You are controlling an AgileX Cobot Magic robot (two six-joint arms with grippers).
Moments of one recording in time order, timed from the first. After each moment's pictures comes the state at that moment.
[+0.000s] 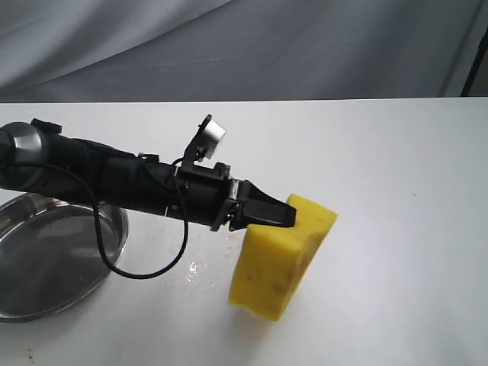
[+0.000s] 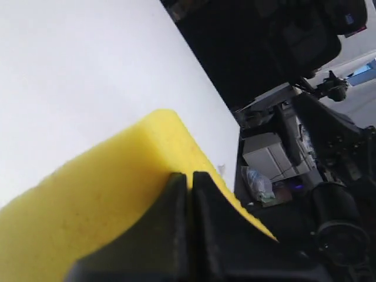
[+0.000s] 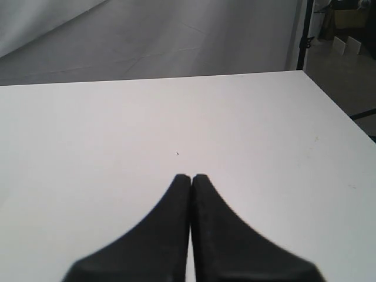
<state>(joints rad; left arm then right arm) -0.44 2.04 -1.04 -1.71 1.13 1.40 -0.09 0.01 0.00 0.10 0.33 -0.08</state>
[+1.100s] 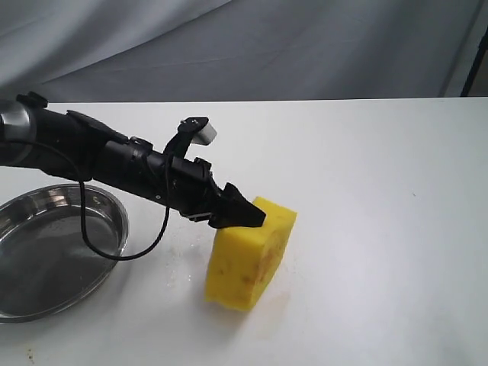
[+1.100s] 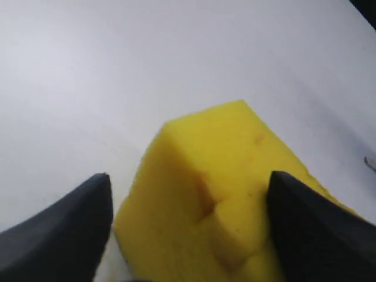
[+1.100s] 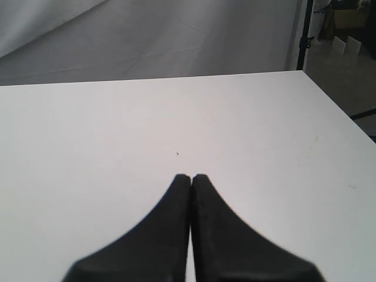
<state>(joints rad) -0.38 2.05 -1.14 -1.36 0.83 1.42 -0.09 0.01 0.00 0.10 0.33 -0.08</state>
